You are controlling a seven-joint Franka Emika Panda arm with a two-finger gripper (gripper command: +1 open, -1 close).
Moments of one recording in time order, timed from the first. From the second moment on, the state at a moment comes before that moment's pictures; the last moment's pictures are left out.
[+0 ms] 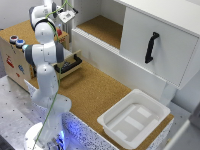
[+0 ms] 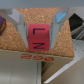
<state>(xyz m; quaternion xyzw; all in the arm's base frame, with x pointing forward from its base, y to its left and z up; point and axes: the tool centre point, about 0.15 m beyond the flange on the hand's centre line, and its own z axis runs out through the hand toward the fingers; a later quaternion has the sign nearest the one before) 0.442 0.409 0.467 0.68 0.72 0.10 0.10</state>
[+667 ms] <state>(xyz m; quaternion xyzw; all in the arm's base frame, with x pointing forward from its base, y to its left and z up) 0.448 0.447 0.443 0.66 0.74 0.08 0.07</state>
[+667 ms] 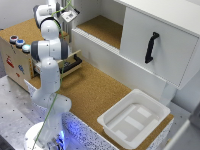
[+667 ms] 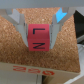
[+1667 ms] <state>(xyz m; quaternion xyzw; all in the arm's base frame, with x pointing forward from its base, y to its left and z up) 0.412 0.449 0.481 0.68 0.73 0.06 0.05</state>
